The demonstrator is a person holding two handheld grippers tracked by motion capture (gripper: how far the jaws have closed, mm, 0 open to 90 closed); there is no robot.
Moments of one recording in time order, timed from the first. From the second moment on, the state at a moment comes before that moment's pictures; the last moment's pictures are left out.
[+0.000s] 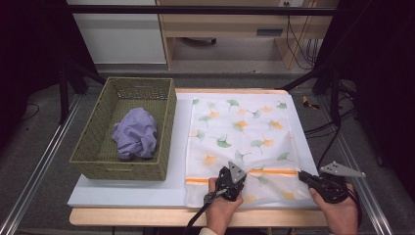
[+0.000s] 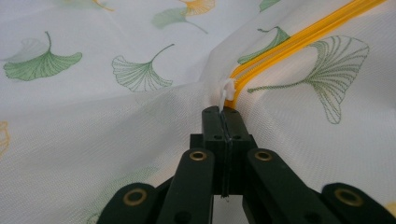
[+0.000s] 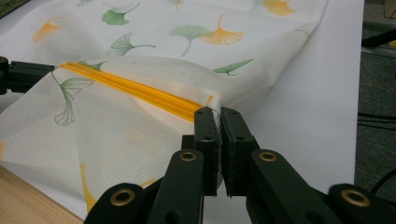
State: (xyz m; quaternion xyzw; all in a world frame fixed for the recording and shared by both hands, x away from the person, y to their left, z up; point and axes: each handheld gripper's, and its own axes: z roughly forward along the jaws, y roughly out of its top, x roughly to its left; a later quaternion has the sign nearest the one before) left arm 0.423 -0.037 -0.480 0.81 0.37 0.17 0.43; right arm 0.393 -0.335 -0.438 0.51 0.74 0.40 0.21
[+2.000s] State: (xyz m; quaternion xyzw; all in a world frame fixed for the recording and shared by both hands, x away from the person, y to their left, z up) left arm 0.421 0.005 -0.477 0.82 0.37 0.19 0.40; right arm 0.397 -0.336 -0.440 0.52 0.73 0.37 0.22
